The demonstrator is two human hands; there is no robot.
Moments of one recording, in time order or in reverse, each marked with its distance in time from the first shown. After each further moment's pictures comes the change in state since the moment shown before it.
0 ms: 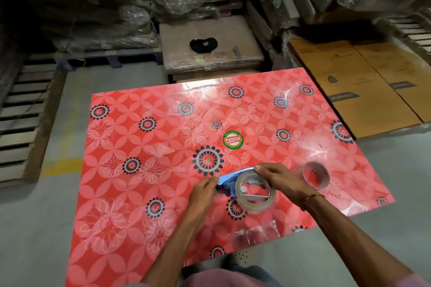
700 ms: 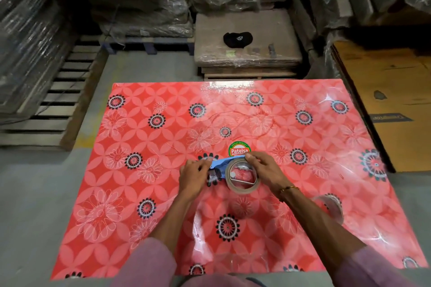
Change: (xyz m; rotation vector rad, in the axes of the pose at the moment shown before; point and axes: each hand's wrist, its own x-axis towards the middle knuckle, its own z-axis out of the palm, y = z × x) left_hand 0.089 0.019 -0.001 0.473 0.356 0.062; right_hand 0.112 -0.002 -0.014 0.001 -0.014 -0.145
